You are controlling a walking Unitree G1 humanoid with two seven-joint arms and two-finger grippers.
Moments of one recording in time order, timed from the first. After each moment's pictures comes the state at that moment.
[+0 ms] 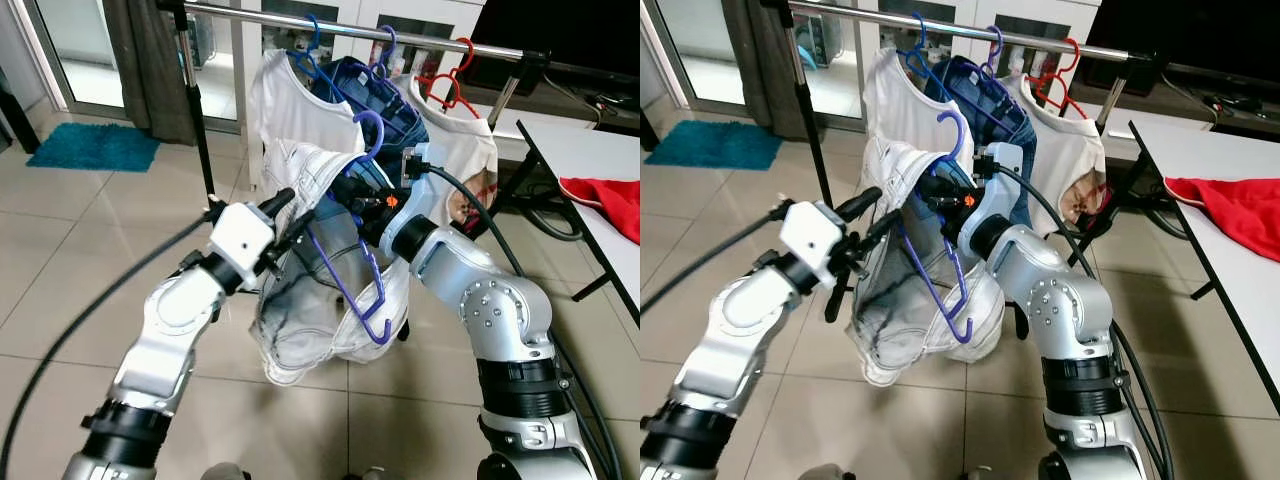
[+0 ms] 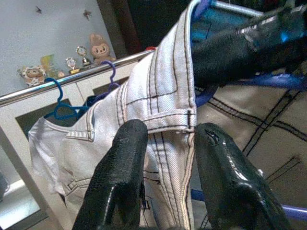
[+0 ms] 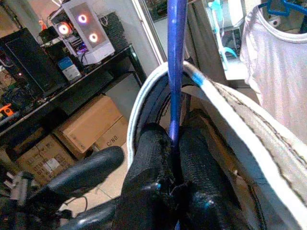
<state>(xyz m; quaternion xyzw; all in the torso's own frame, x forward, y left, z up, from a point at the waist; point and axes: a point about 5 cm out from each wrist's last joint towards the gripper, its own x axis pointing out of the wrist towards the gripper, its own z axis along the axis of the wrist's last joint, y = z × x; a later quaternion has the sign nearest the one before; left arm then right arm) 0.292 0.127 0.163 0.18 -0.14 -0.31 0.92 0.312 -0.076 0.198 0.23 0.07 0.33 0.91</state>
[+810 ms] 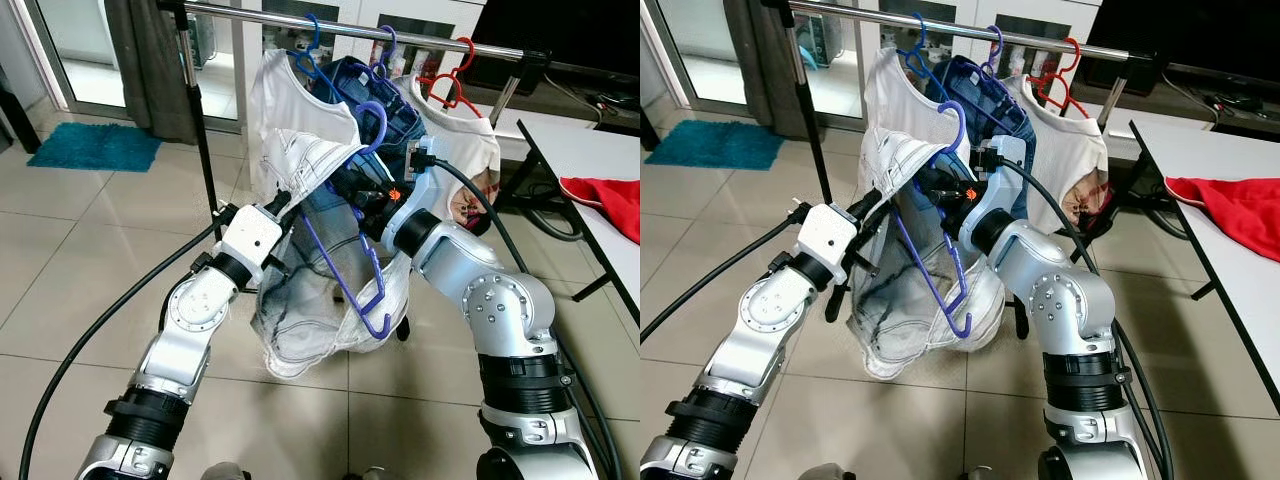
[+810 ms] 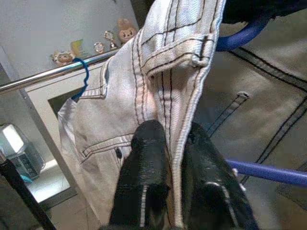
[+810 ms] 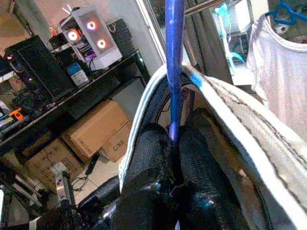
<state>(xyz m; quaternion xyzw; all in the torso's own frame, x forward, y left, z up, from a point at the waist) 0.309 0.128 0.146 0.20 -0.13 -0.24 0.94 0.314 -0.077 0.204 0.24 0.06 0.34 0.91</state>
